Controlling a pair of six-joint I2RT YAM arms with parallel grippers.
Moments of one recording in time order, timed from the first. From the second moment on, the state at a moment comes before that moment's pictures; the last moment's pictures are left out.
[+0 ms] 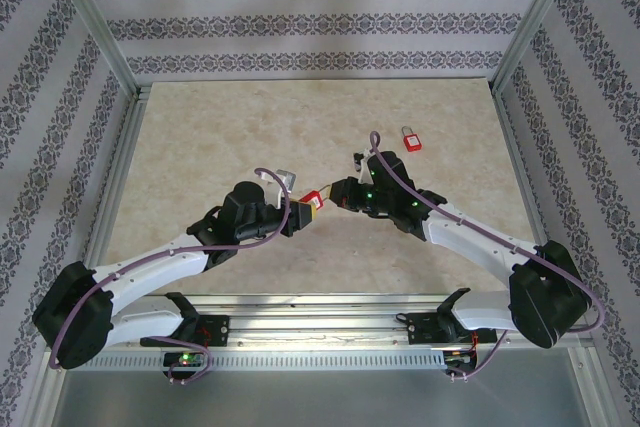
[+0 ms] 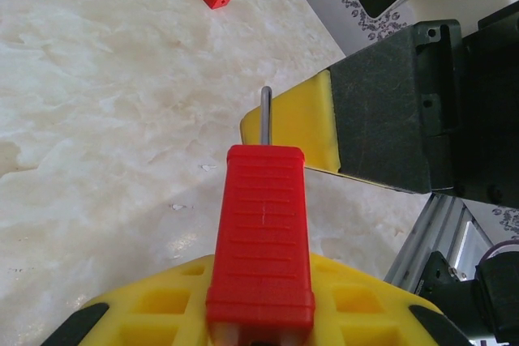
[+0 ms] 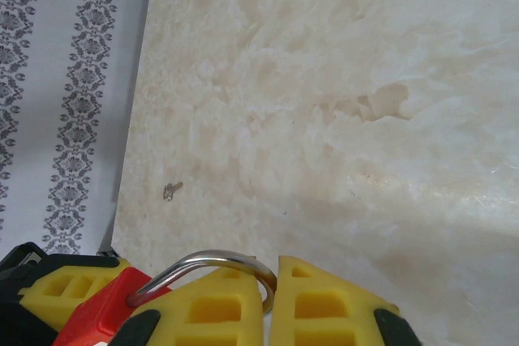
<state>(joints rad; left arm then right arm) -0.71 1.15 0.57 0.17 0.26 -0.57 0.62 1.29 0.77 -0.09 -0.35 0.86</state>
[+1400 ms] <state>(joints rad) -0.69 1.20 0.52 0.06 0.19 -0.49 0.50 1.09 0.73 -0.21 -0.29 0.83</state>
